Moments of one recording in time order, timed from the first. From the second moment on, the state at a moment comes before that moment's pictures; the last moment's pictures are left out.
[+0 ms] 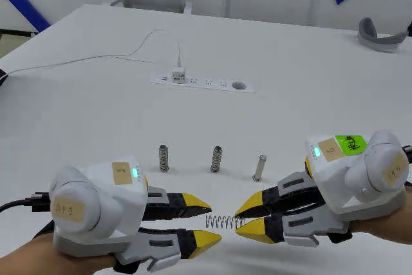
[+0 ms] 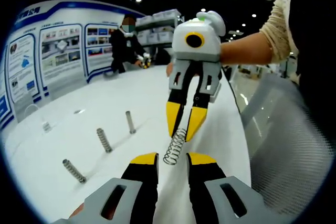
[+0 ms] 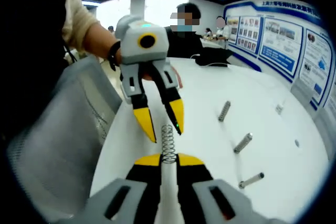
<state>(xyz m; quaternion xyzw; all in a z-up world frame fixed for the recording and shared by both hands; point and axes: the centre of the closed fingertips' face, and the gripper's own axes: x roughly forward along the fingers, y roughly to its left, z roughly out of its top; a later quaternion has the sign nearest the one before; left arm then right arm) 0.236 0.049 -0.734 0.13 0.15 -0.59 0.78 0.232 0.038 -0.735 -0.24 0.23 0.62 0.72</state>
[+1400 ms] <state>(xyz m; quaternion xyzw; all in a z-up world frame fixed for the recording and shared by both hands) 0.232 0.039 -0.736 0.14 0.15 -0.60 0.77 0.225 0.070 -0.693 -0.24 0.18 0.64 0.71</state>
